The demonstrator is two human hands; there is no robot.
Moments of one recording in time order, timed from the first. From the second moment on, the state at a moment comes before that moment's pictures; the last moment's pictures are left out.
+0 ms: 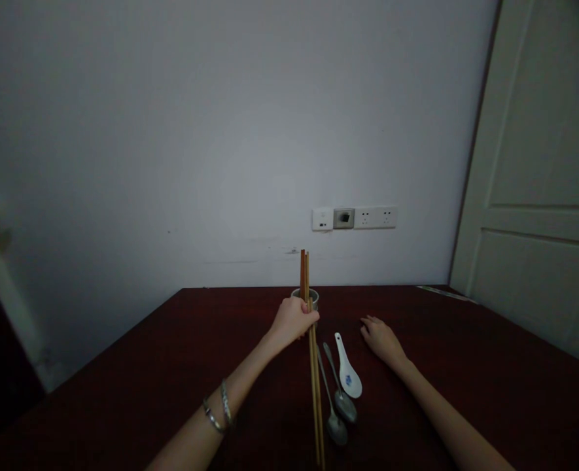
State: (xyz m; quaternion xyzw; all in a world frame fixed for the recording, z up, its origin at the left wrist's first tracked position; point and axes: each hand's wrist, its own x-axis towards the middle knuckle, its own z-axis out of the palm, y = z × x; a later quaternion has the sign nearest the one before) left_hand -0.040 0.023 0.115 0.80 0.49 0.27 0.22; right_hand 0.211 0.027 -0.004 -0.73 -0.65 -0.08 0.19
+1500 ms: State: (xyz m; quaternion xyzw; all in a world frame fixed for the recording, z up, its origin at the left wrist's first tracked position) left_hand -0.043 -0.015 0.183 0.79 0.43 0.45 0.03; right_hand 0.078 -0.046 0.132 -0.36 -0.62 0.45 0.54
